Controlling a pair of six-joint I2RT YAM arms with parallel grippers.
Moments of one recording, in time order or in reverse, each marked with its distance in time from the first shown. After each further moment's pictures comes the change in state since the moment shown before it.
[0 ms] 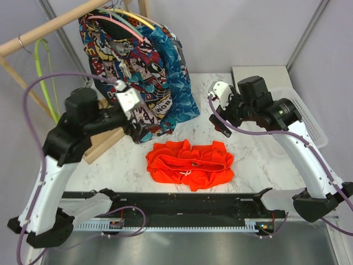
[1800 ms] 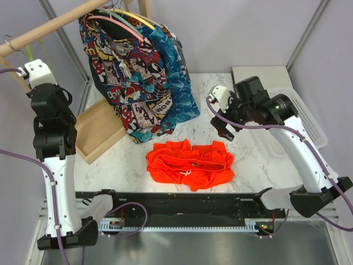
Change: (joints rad) left arm 0.621 -0.055 -0.067 0.306 -1.081 -0.385; right arm -0.022 0.045 0.033 -0.144 -0.009 0.001
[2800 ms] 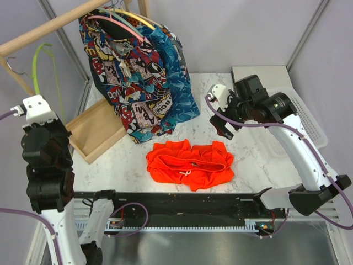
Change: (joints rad) left arm -0.020 -0.298 -0.084 -0.158 0.116 0.044; right arm -0.001 0.019 0.016 -0.002 -0.002 0.005
